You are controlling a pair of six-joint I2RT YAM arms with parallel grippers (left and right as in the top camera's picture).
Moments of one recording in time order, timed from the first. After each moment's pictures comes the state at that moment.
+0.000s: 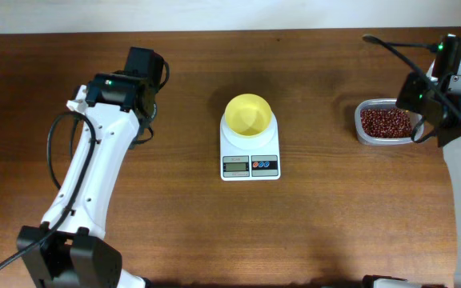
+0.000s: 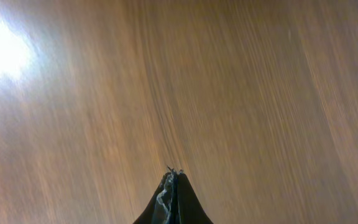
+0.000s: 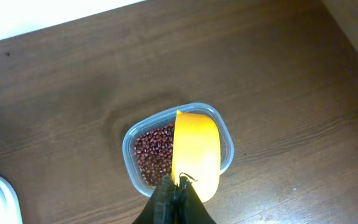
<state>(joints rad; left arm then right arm) -0.16 1.68 1.60 -1.30 -0.55 -1.44 -0.11 1.47 1.55 -0.92 0.20 0.18</state>
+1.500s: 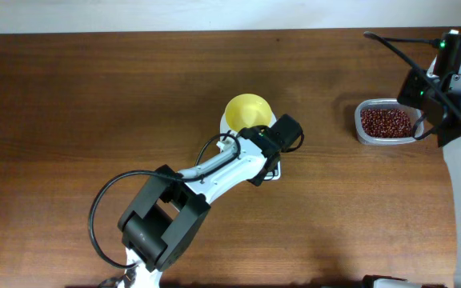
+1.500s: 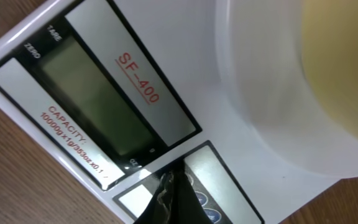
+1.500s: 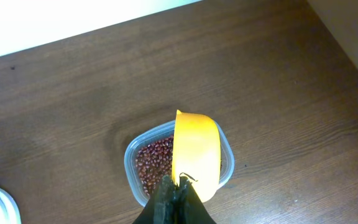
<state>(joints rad) -0.77 2.03 1.43 -0.77 -0.21 -1.75 -0.11 1.47 1.55 -0.89 0.21 0.18</state>
